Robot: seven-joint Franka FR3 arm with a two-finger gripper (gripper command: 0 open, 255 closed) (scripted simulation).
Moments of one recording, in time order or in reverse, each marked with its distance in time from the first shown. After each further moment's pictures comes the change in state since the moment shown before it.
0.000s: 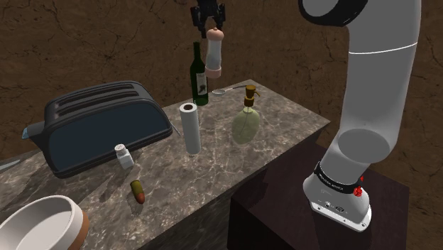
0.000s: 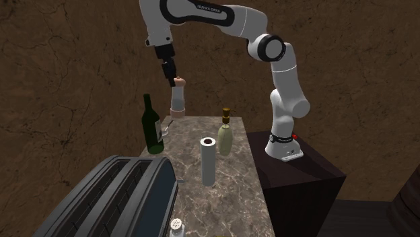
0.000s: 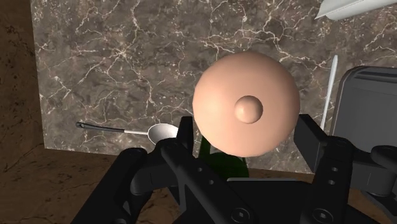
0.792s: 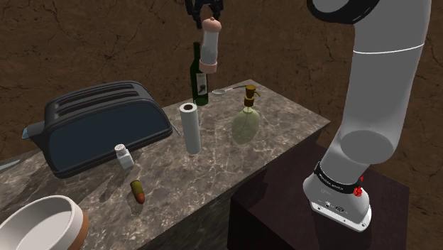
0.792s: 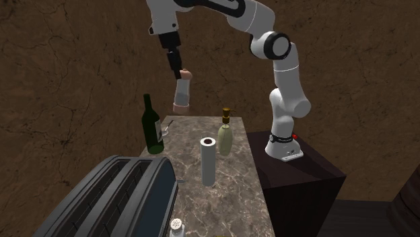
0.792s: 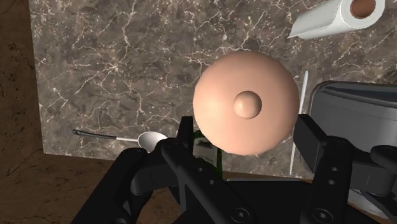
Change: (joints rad) arm 0.056 -0.048 0.023 0.046 0.007 -0.094 0.080
